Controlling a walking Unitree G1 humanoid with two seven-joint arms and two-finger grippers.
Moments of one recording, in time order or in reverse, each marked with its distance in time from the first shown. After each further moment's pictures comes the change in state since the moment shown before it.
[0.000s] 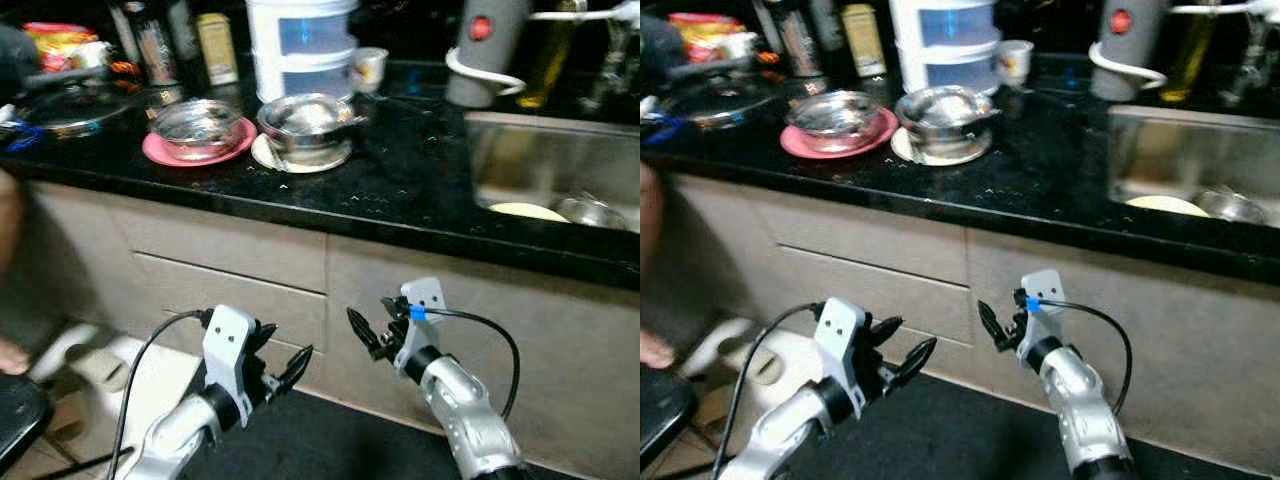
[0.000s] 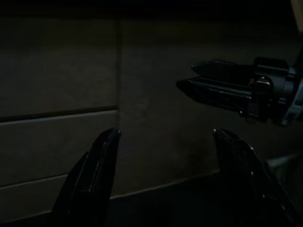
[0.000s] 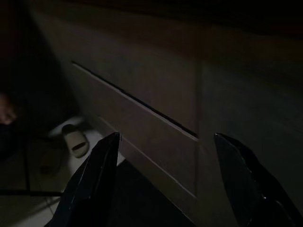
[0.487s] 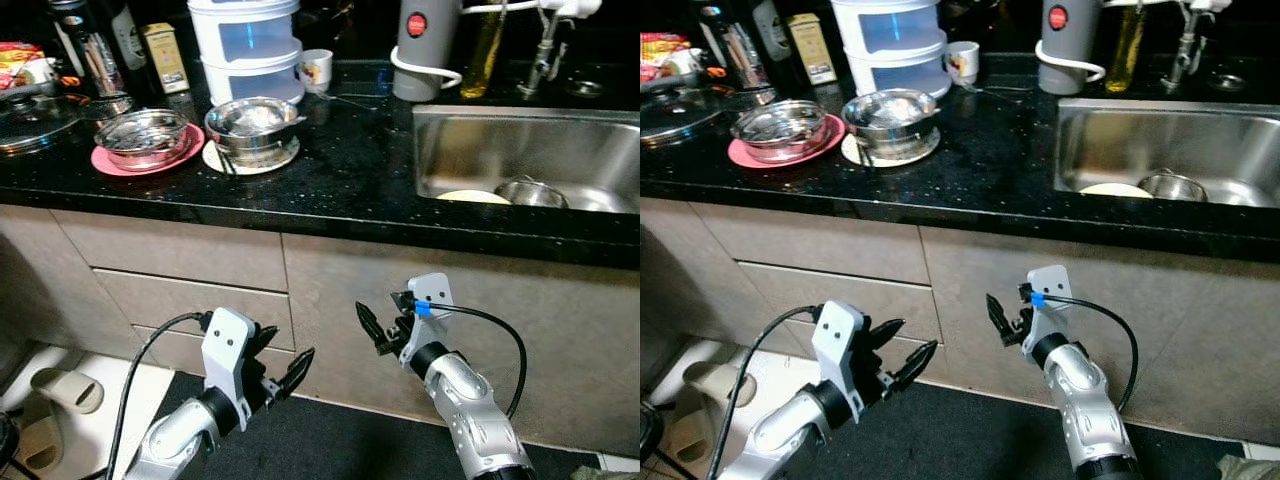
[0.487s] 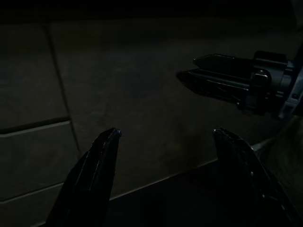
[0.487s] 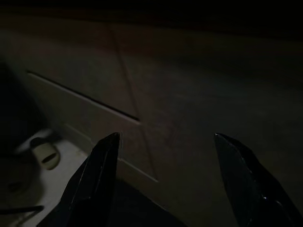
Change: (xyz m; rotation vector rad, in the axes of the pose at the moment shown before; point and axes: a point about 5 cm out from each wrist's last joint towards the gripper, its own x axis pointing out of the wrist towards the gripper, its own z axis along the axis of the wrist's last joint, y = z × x) left arm -0.006 -0.001 0.001 -0.002 0.006 0.009; right arm -0.002 -0.002 0.003 -0.004 -0.009 -0.043
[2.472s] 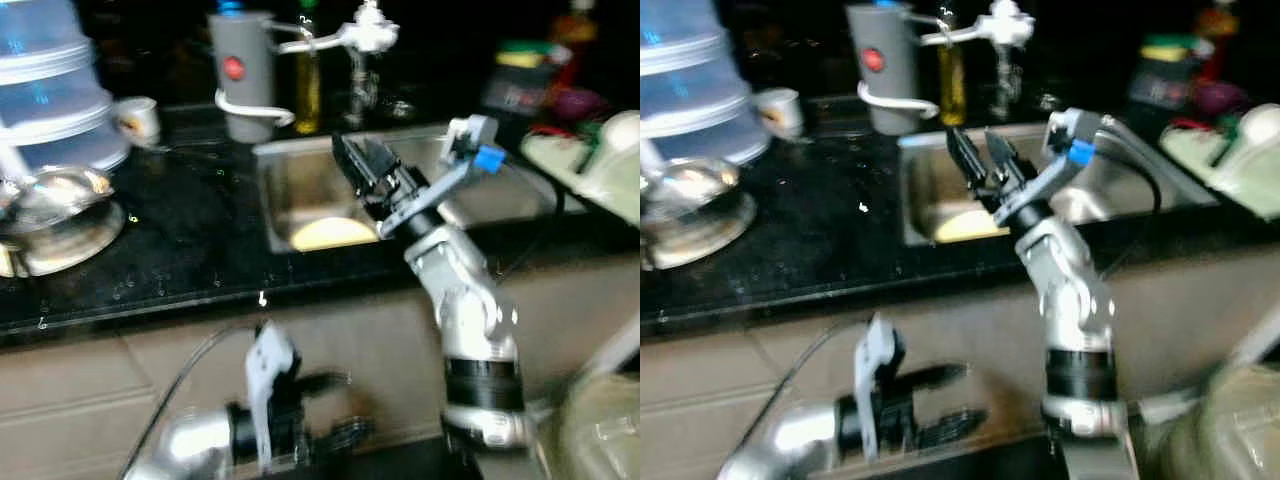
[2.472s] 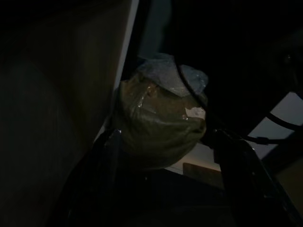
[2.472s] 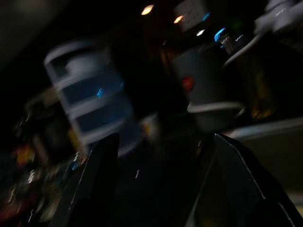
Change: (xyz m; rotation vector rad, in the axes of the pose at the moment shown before) left arm -0.001 -0.041 0.000 -0.119 0.069 -0.567; right arm 0.030 0.030 0.159 0.291 -0.480 0.279
